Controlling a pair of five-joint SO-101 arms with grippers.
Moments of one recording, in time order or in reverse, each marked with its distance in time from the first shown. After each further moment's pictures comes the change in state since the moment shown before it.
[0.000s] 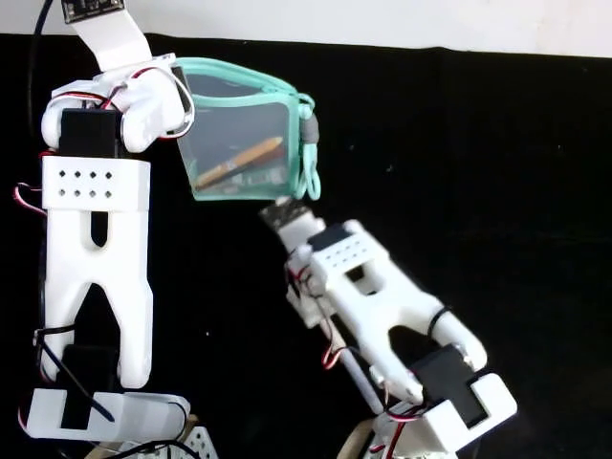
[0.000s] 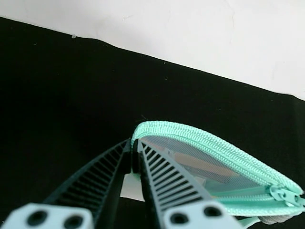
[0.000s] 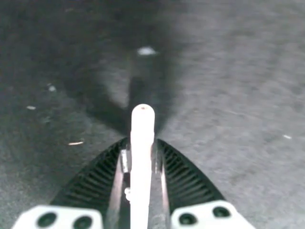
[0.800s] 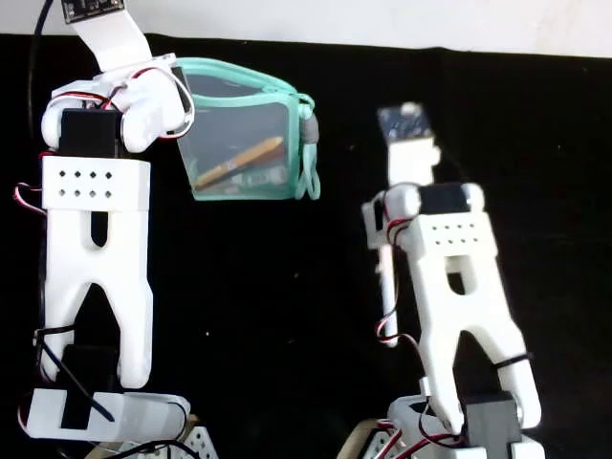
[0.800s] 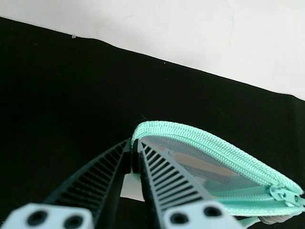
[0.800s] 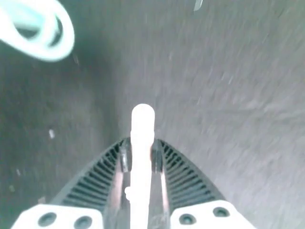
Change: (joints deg) left arm 0.0 0.0 0.0 0.0 0.0; right arm 21.8 -15.1 -15.0 4.3 -2.3
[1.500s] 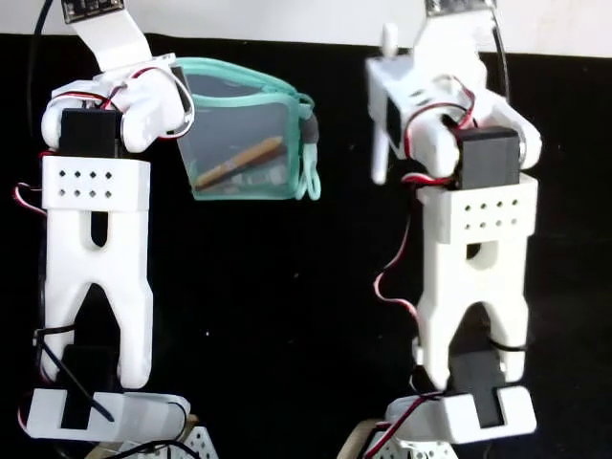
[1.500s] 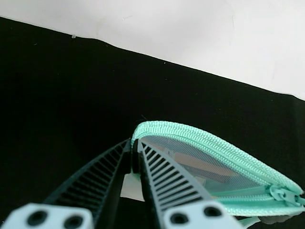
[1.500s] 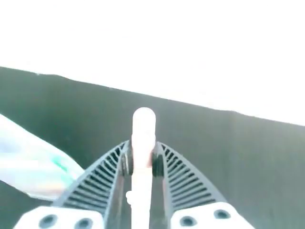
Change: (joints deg) left arm 0.0 0.0 0.0 0.0 0.0; right arm -4.0 14.2 -58.3 3.5 -0.4
